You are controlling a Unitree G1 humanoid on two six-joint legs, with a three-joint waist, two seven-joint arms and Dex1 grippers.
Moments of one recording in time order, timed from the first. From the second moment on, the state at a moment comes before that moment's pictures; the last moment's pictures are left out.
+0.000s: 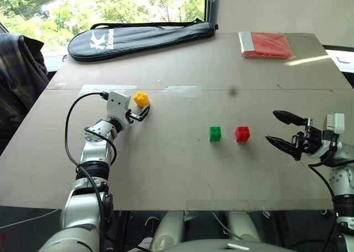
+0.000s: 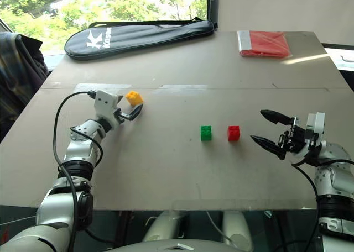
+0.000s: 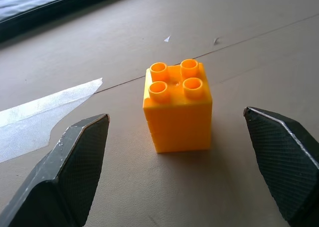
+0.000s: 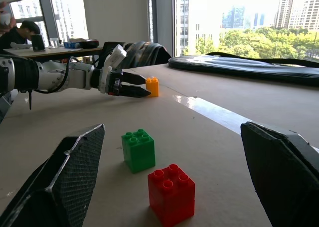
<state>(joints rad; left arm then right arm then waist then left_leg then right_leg) -0.60 0.49 0.18 0.80 -0.10 -0.17 -0.62 -0.20 -0.56 -0.28 0.19 0.66 -0.03 1.39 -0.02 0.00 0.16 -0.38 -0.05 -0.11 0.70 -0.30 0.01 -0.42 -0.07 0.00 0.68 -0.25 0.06</state>
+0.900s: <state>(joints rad) -0.69 0.46 0.01 0.93 -0.16 -0.33 -1.41 -0.16 -0.56 -0.28 0.13 0.66 -0.05 1.38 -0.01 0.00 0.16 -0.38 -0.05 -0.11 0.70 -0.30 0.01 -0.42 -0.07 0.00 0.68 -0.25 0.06</state>
